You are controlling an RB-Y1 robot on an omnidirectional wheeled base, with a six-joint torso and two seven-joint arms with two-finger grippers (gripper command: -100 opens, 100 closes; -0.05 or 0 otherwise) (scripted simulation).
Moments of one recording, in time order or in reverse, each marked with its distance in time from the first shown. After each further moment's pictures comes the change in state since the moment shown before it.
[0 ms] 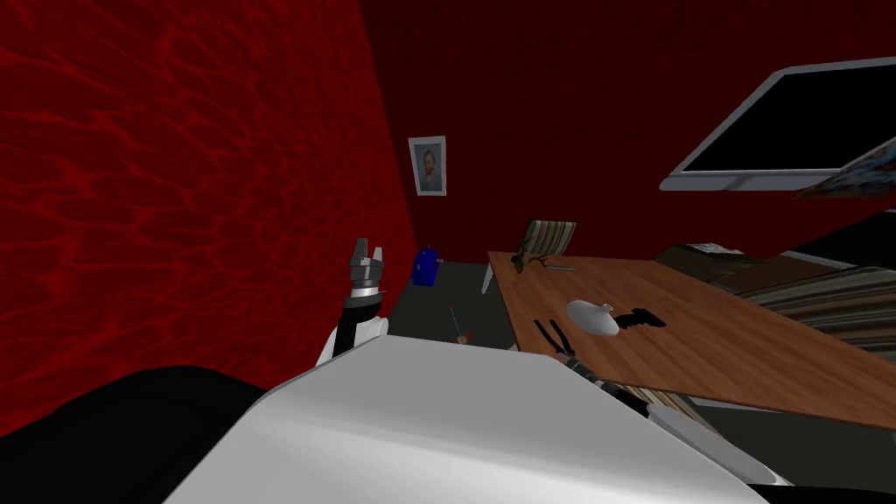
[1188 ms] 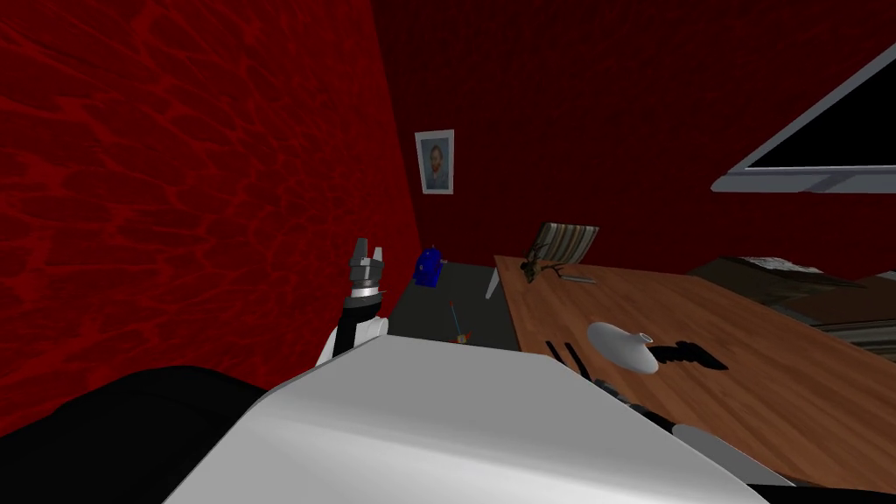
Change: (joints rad) left arm 0.000 0.000 0.000 0.000 0.000 0.000 0.000; right arm -0.008 -0.064 0.075 0.137 0.128 0.071 0.026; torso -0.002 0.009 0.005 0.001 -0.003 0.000
